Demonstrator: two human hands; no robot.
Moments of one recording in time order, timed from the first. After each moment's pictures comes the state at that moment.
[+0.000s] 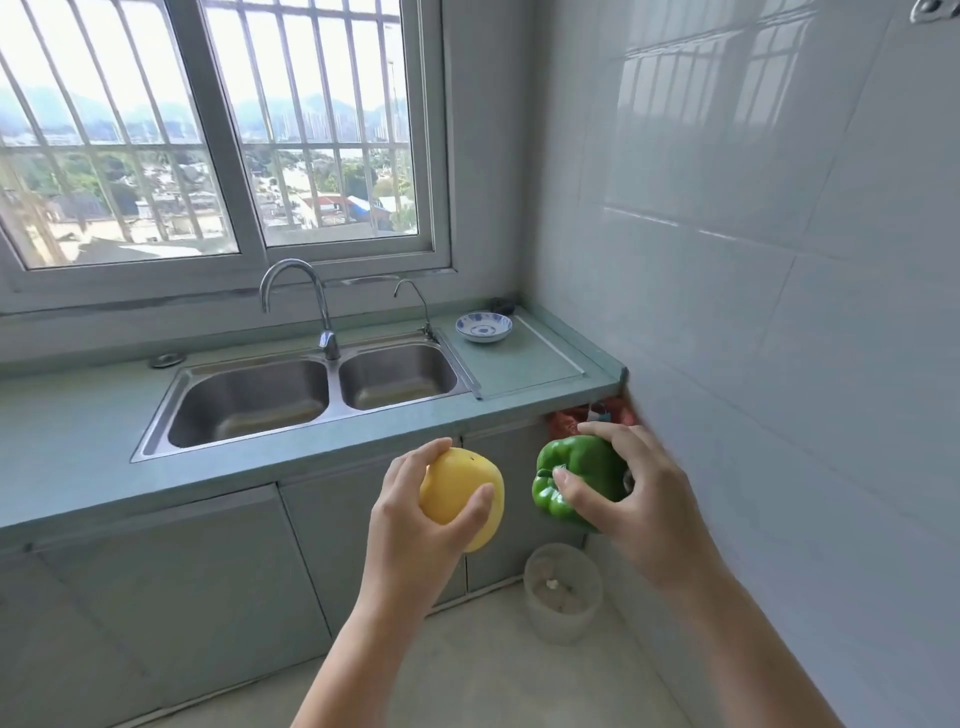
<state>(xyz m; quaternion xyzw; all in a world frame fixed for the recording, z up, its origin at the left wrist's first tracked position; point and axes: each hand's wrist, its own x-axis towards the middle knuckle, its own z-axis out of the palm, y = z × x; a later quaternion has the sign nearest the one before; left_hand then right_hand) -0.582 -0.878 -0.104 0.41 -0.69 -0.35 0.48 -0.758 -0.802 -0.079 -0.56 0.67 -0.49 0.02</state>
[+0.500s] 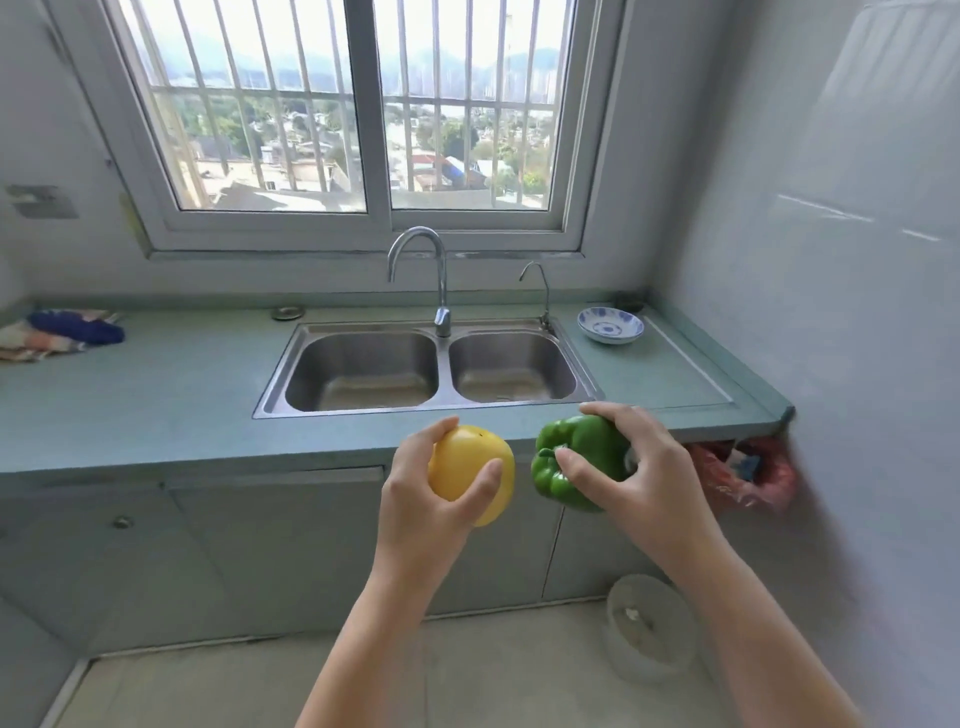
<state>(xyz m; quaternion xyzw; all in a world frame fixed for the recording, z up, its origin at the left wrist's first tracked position) -0.487 -1.018 -0.112 0.50 -0.60 -0.35 0.52 -0.665 -0.983 -0.077 -0.63 0.60 -0.48 0.13</state>
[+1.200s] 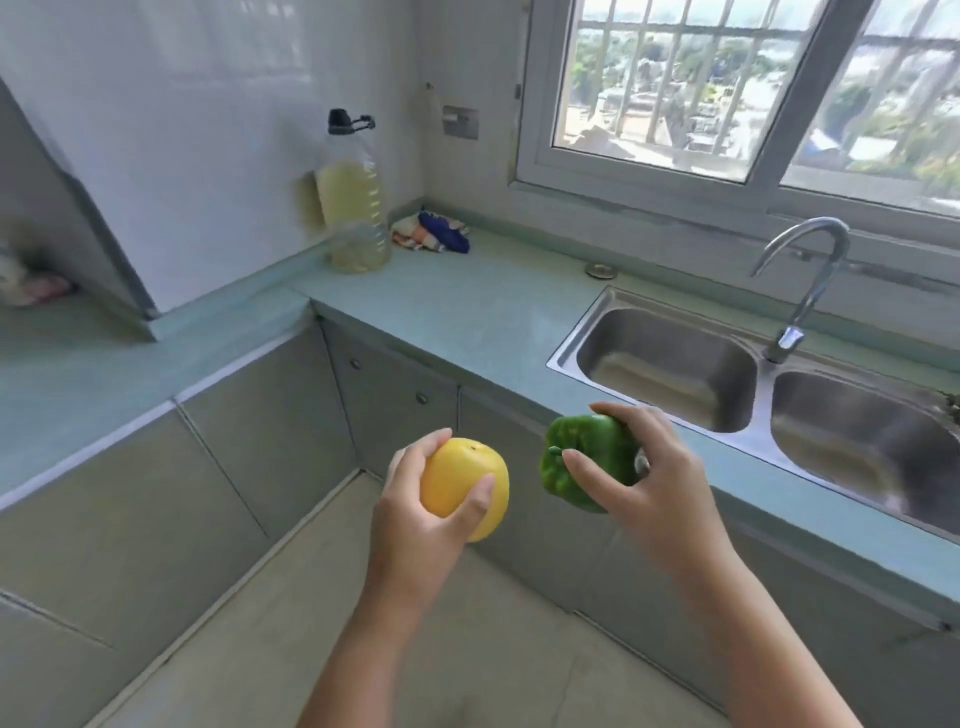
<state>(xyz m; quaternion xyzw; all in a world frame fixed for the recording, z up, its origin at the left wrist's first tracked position) -0.262 -1.010 -0.165 0.68 -0.38 -0.19 0.59 -0.424 -1.106 -0.123 -0.77 0.39 -0.39 0.33</state>
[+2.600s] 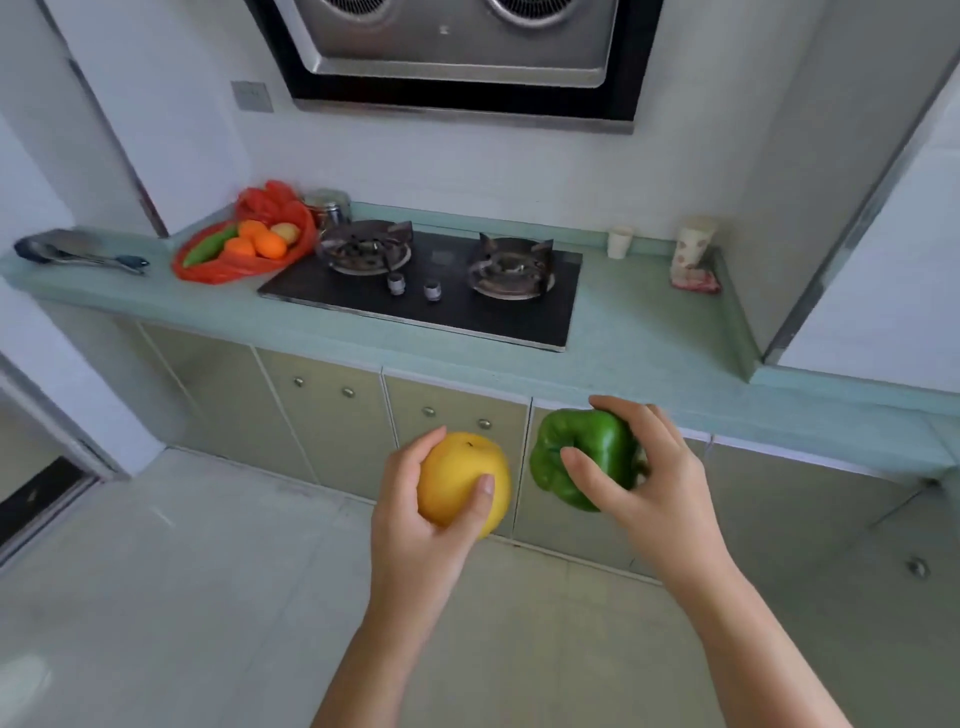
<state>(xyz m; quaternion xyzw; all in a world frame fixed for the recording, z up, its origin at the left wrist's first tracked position) -0.060 -0.745 -0.159 0.76 0.09 0.26 0.58 -0.015 -0.917 -0.117 -0.83 -0.15 -0.13 0.52</state>
